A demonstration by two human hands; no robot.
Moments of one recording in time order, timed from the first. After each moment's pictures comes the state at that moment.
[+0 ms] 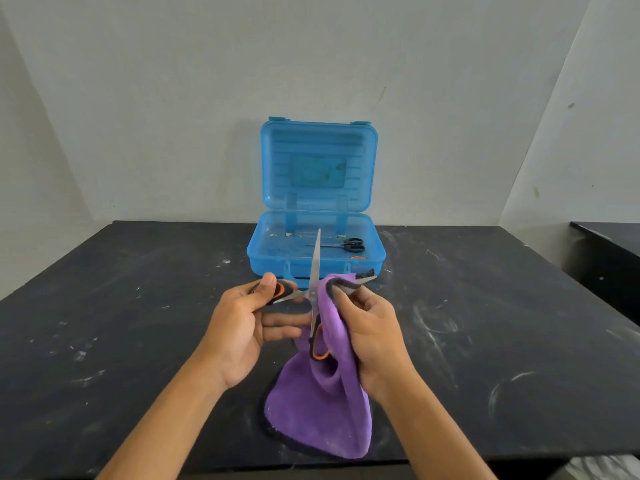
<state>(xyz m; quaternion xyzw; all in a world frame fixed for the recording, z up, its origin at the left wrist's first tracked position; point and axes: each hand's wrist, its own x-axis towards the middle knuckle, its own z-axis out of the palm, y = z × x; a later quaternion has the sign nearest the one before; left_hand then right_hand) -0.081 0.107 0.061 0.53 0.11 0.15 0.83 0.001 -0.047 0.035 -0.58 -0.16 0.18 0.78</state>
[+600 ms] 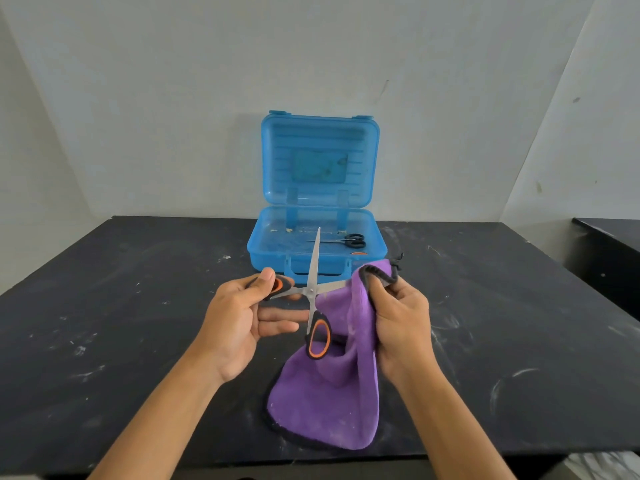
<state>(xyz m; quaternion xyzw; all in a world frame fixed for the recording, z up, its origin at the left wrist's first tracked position) -0.087 0.107 0.070 0.54 0.14 0.16 0.82 0.018 -0.061 0.040 -0.57 -0.08 0.08 0.81</state>
